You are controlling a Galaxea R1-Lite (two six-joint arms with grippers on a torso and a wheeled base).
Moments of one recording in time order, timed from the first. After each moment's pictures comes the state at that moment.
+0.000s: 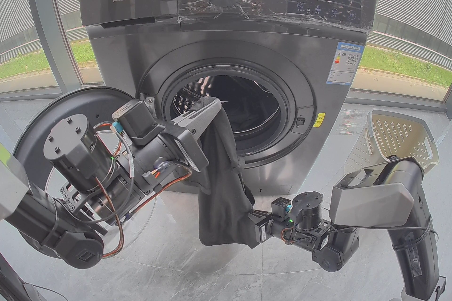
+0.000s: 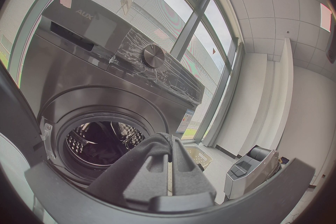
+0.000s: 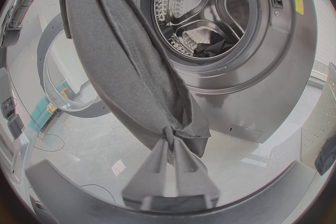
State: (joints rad) left arm -0.67 1.79 -0.59 -1.50 -0.09 -0.27; right arm 0.63 2.53 -0.71 -1.46 0.07 0.09
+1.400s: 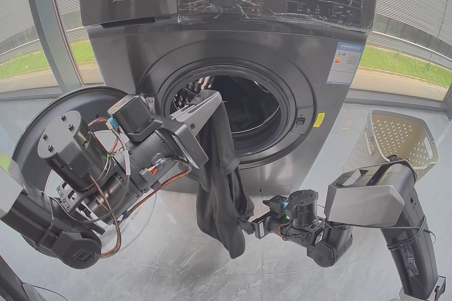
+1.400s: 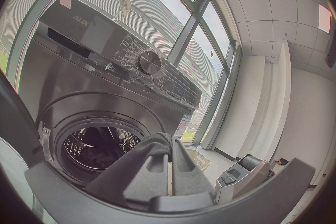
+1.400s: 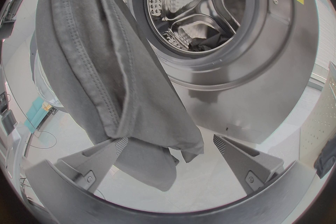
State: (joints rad) left arm -0.68 1.77 -0.60 -1.50 -0.09 -0.27; right arm 0.60 2.58 -0.80 -1.41 0.07 0.06
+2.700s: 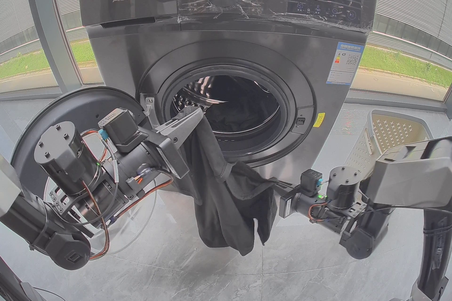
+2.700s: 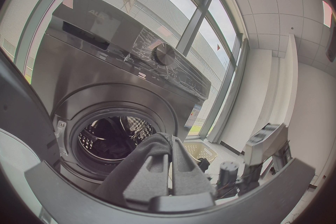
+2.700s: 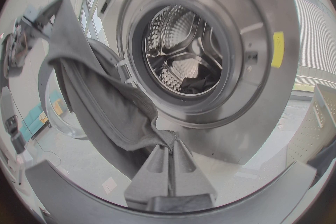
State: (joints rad) left arm -0.61 1.75 -0.51 -1.50 -0.11 -0.27; right arm 0.54 2.30 -0.58 -1.54 0.07 0.08
